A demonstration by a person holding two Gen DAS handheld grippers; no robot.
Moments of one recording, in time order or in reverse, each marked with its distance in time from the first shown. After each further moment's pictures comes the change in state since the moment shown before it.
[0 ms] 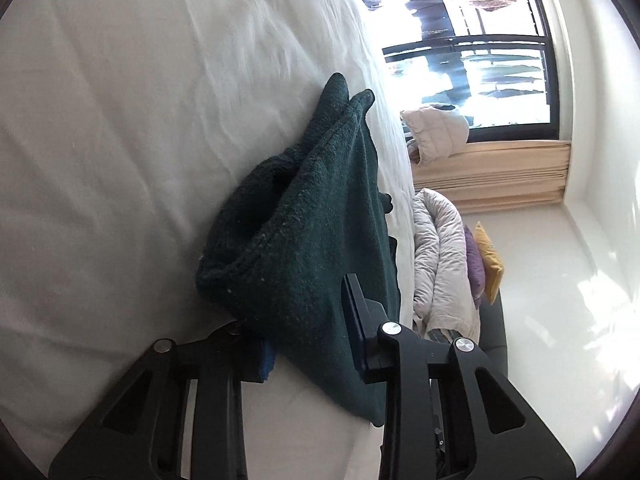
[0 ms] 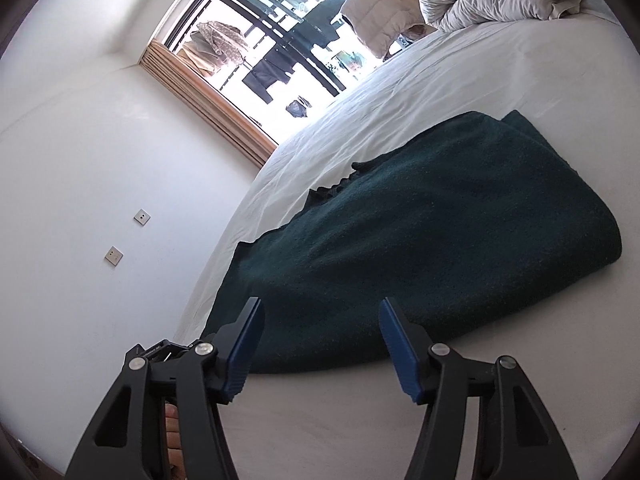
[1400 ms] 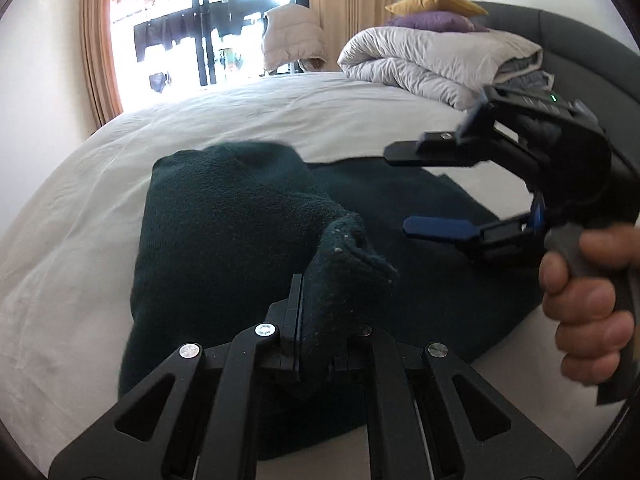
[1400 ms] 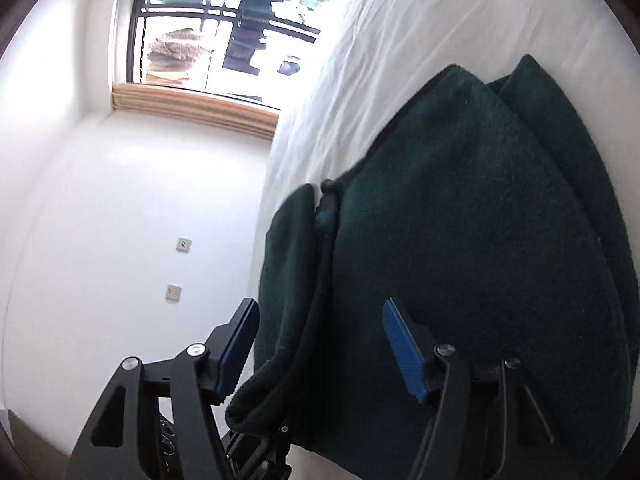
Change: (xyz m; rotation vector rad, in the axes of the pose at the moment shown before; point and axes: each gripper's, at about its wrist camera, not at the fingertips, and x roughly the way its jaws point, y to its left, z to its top) left arm 0.152 -0.208 -0.239 1.317 -0.027 0.383; right arm 0.059 -0.122 0.098 0.334 0.262 0.230
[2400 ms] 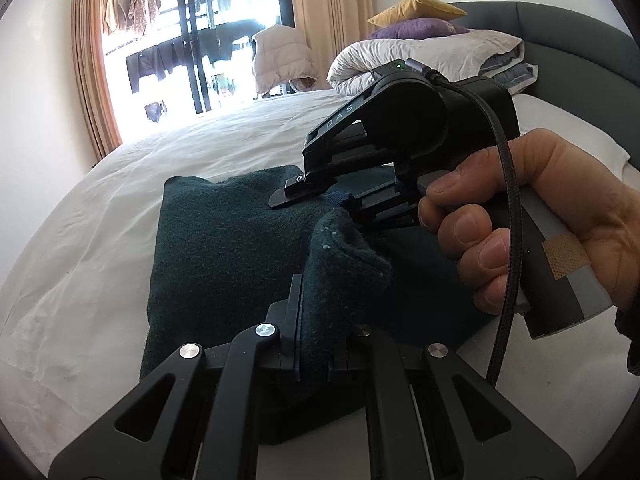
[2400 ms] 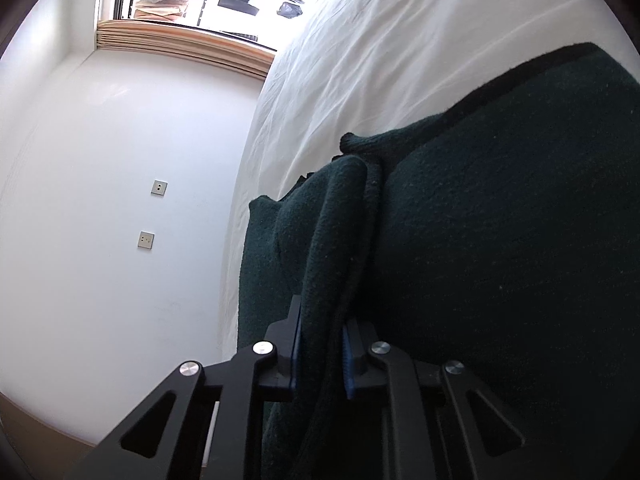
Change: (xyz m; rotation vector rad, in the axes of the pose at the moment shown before) left arm -0.019 0.000 -0.007 0.071 -0.074 0.008; right arm 0.067 0.028 0.027 -0.087 0.157 -0.057
